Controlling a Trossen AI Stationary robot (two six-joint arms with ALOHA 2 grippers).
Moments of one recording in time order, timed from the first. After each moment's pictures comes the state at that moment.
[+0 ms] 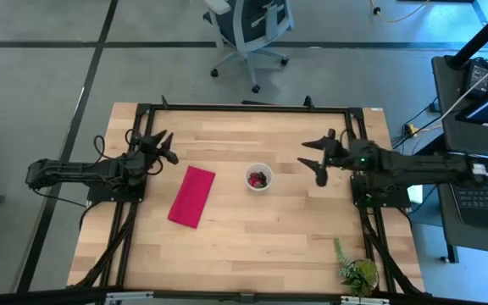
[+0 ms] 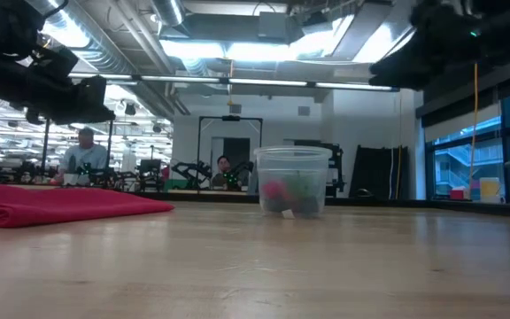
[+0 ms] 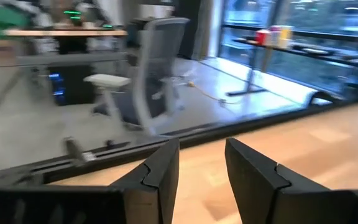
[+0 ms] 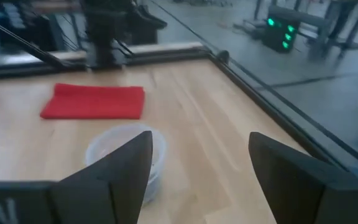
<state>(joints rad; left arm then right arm) 0.09 0.22 0.01 0.04 -1.04 -0.24 -0.11 0.67 0.41 0.01 0.22 0.02</state>
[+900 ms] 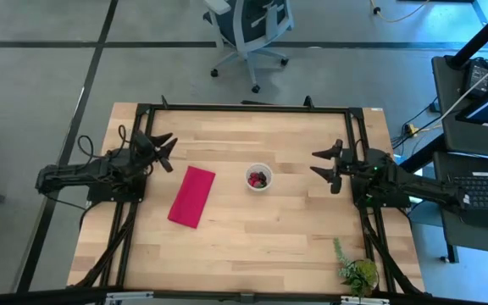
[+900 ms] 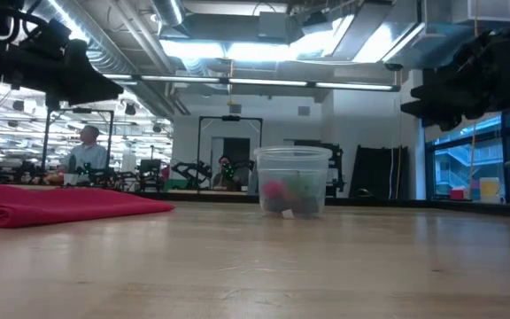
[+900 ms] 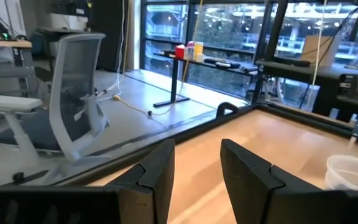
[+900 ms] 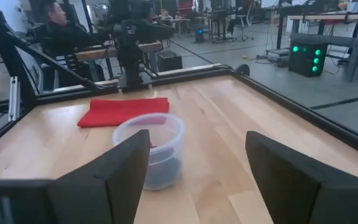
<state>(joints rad) 0.09 0.00 0.07 -0.08 -0.70 -0.13 -0.28 0.07 0.01 0.01 -0.08 0.10</state>
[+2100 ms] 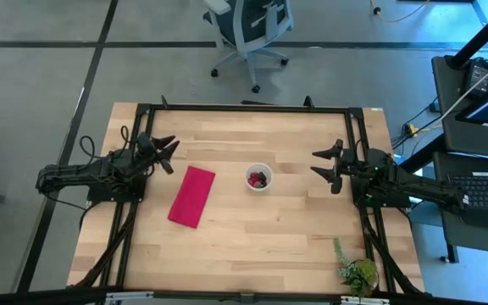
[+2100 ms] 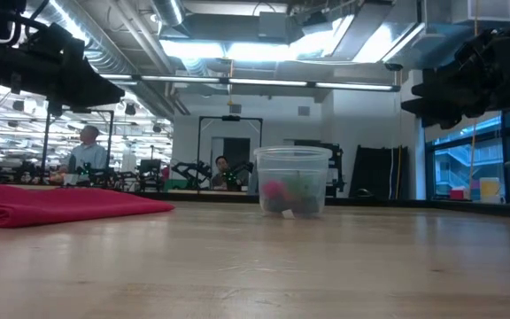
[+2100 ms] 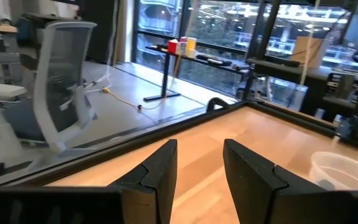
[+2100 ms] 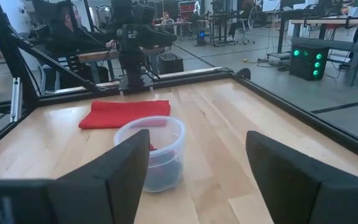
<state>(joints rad) 0.09 0.00 0.06 -0.09 -0.65 -0.20 -0.28 0.05 0.01 0.01 -0.09 0.09</state>
